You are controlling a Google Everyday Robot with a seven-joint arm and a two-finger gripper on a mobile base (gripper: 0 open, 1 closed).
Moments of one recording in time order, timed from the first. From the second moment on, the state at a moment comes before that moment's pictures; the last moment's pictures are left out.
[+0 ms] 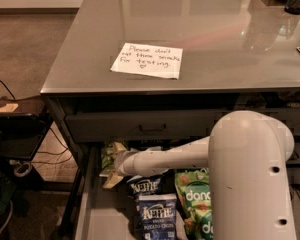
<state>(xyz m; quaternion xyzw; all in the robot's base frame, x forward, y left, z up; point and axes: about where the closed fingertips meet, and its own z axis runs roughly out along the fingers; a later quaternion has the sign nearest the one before) 0.590 0.174 0.432 -0.66 0.61 0.13 0.42</state>
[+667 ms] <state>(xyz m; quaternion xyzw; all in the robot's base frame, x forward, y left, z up) 0.620 0.165 0.420 -0.63 0.65 0.11 0.42</state>
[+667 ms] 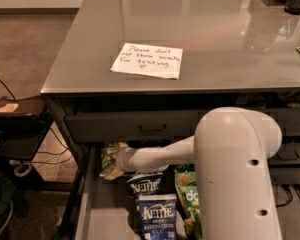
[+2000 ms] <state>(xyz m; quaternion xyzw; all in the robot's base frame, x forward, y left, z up) 0.633 0.145 0.378 -0.57 0.72 0.11 0.36</state>
